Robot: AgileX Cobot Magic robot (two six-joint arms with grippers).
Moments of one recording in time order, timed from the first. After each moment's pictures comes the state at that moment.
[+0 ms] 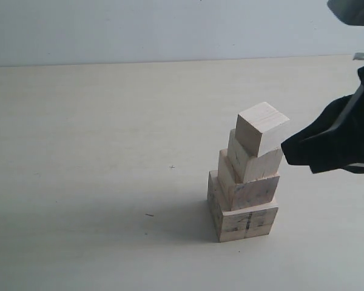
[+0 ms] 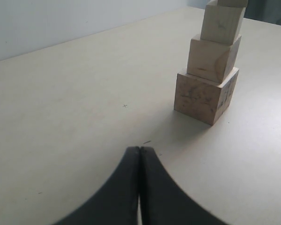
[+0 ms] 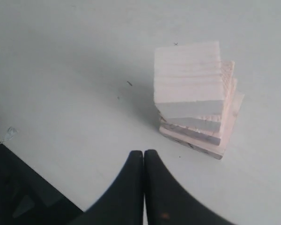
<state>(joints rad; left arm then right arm) -0.72 0.01 0.00 -0.20 0.37 0.21 0.46 0.97 -0.84 0.30 0.91 -0.03</state>
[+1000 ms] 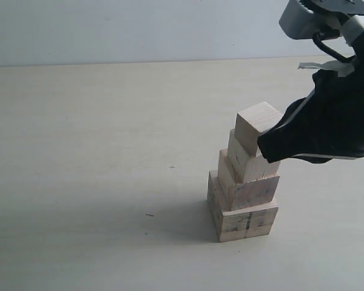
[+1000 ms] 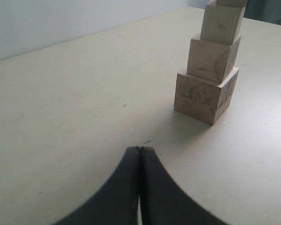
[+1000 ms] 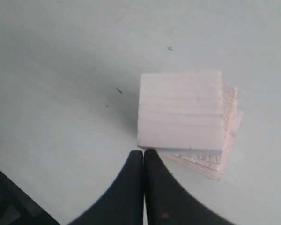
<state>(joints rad) -0.72 0.01 0.00 -0.20 0.37 0.21 0.46 1.09 -0.84 0.31 0.81 -0.08</state>
